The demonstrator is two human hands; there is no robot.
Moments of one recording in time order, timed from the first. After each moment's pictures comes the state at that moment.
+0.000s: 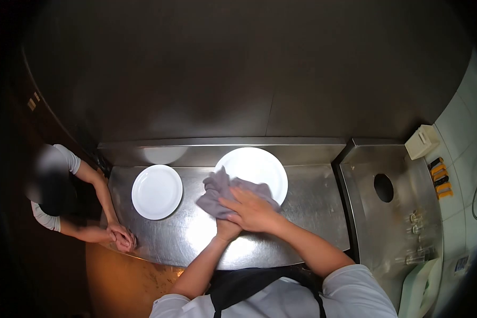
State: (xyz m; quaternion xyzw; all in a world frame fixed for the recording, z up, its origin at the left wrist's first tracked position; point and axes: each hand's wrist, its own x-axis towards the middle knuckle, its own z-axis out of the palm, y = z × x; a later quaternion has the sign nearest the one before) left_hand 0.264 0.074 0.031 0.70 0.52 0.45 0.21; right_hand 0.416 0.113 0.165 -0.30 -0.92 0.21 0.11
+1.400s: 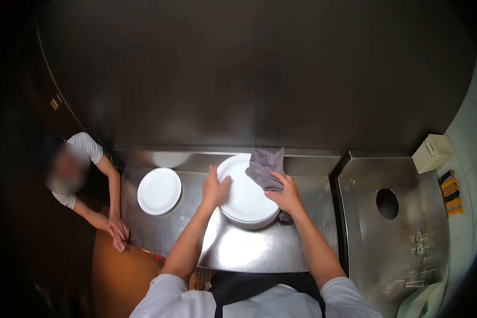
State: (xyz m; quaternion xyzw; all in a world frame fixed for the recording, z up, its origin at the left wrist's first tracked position) left_hand 0.287 0.148 0.143 0.54 0.72 0.41 0.15; right_hand 0.556 0.179 0.148 -0.46 -0.72 0.34 0.39
